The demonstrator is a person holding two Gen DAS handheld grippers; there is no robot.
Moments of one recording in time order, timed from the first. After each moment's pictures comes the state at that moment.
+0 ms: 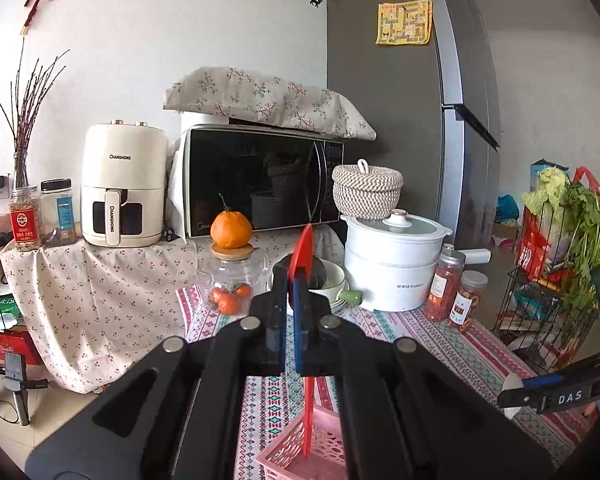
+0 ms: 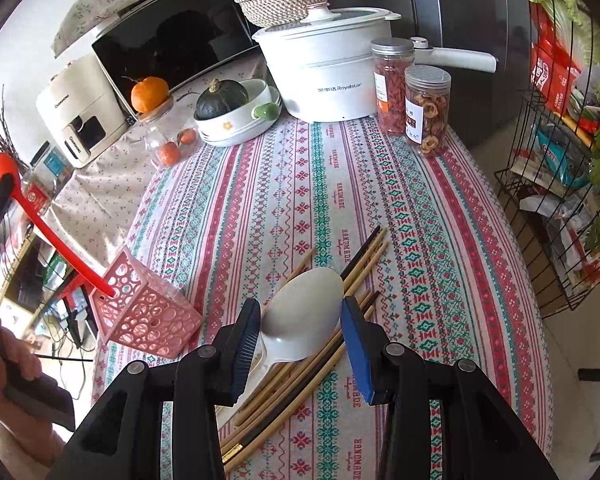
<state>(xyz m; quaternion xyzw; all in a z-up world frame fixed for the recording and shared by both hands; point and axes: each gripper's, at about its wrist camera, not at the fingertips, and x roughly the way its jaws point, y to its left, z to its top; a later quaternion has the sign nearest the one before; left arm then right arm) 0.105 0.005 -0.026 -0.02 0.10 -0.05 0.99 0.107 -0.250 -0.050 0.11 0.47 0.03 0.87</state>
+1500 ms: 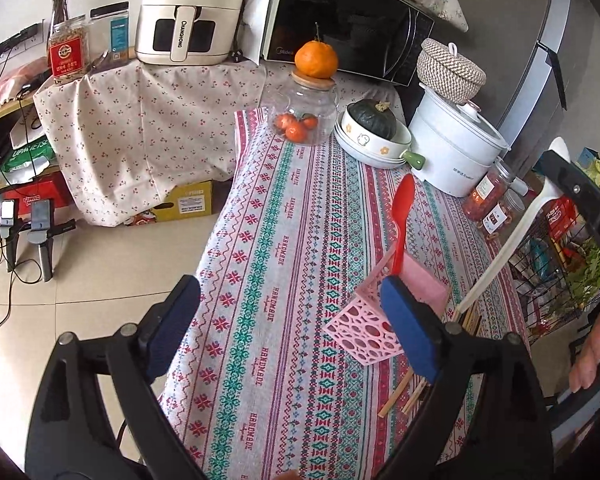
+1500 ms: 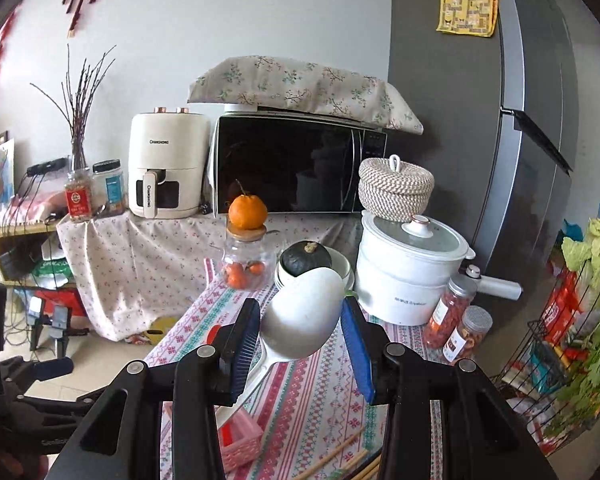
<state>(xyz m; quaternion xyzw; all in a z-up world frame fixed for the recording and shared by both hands) 0.089 0.084 -0.044 -0.12 0.40 -0.01 0.91 0.104 -0.095 0.050 -0.09 0.21 0.06 0.97</state>
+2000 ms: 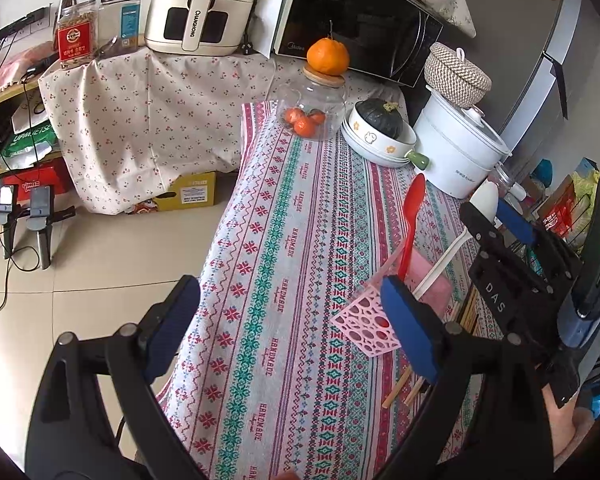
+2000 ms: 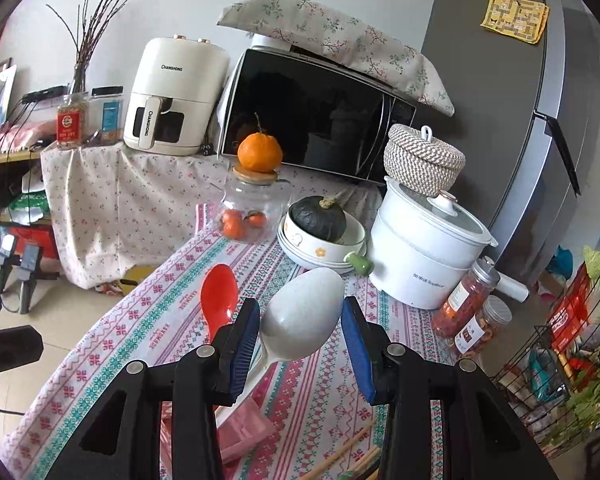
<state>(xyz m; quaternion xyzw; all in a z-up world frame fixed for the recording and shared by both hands) 0.083 0.099 -0.047 -0.14 0.41 -0.01 0.90 0.131 -0.062 -0.024 -0.17 0.26 0.05 0.95</state>
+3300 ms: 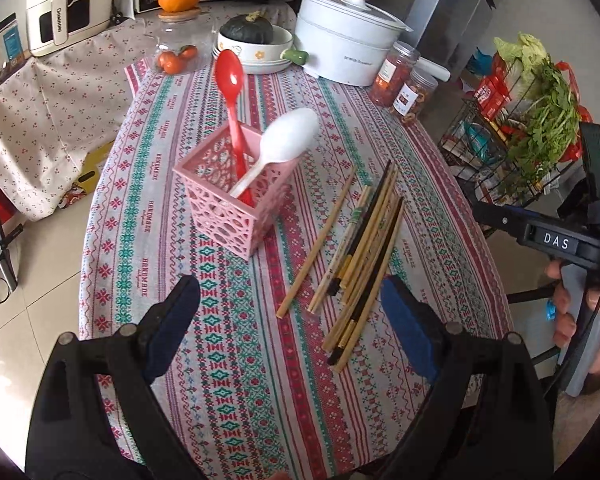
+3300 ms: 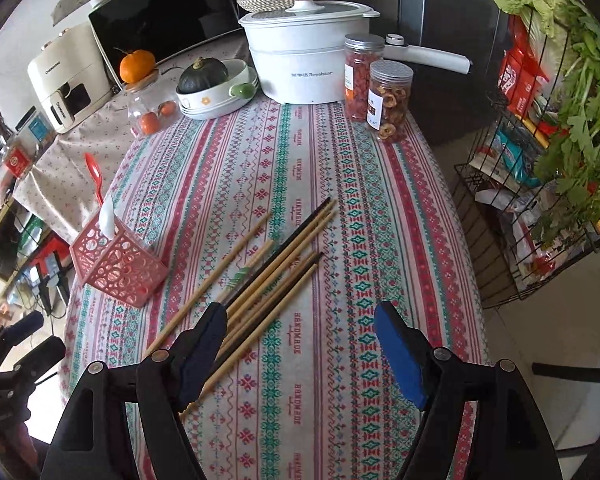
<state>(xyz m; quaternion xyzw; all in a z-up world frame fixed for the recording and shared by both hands) 0.040 -0.022 -0.046 -0.04 0.50 -0.16 0.85 0.065 -0.275 -0.029 0.05 0.51 -0.01 0.86</state>
